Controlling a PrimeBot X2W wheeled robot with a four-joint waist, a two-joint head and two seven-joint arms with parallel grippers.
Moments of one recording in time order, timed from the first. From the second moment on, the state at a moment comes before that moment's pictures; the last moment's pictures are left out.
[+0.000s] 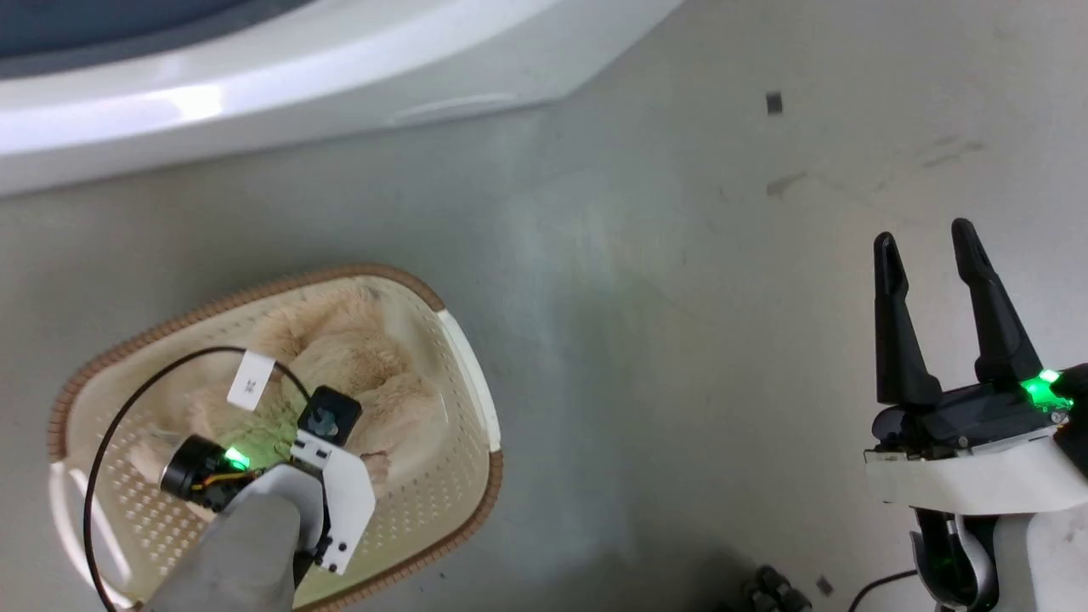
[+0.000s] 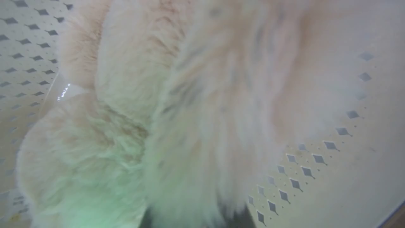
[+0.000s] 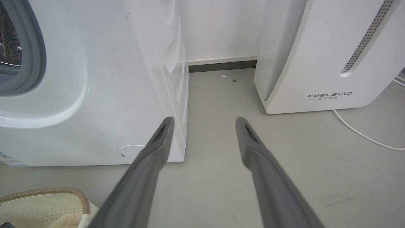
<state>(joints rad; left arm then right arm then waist) -0.72 0.23 -0.67 1.28 -0.26 -0.07 -0.09 -0.20 -0.05 -0.01 -0.12 0.22 0.13 -0.26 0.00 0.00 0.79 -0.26</state>
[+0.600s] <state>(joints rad) -0.55 0.18 -0.60 1.17 -0.36 -0.06 -0.25 -0.12 -0.05 -0.02 -0.06 0.18 0.13 -0.26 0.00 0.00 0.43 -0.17</state>
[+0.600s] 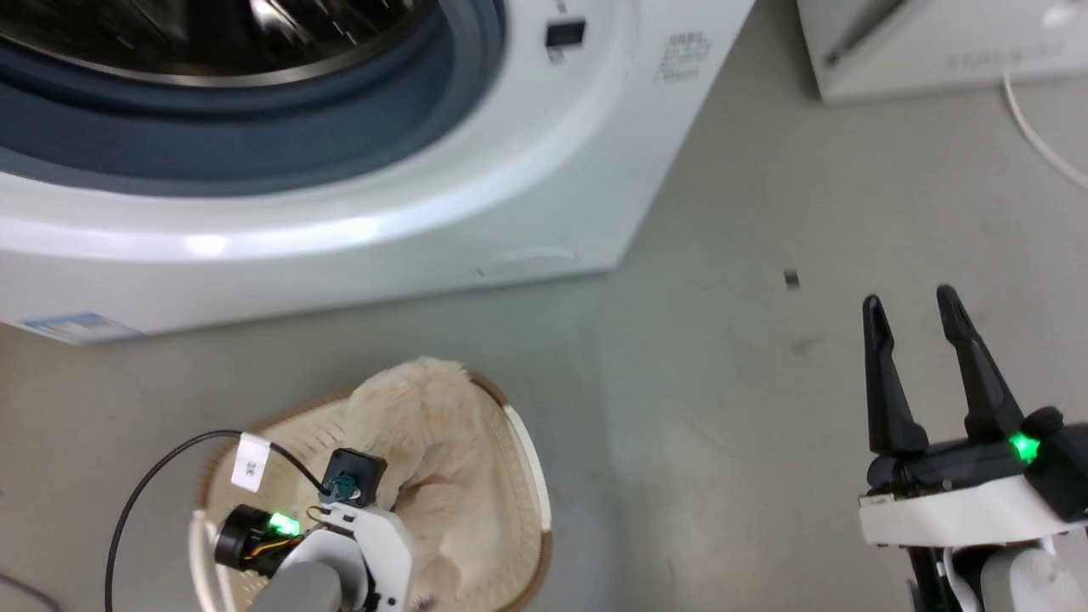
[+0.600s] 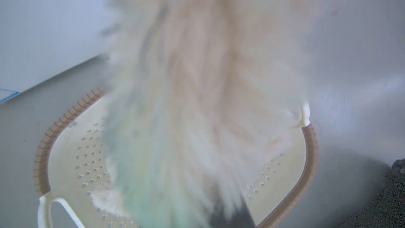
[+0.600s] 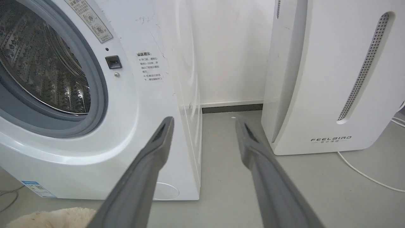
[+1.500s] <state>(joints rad) -0.22 0.24 -0.27 0.19 -0.23 0.03 -0.25 -0.02 -0.05 -0.01 -0.05 0.16 0.13 -0.26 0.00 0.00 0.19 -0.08</state>
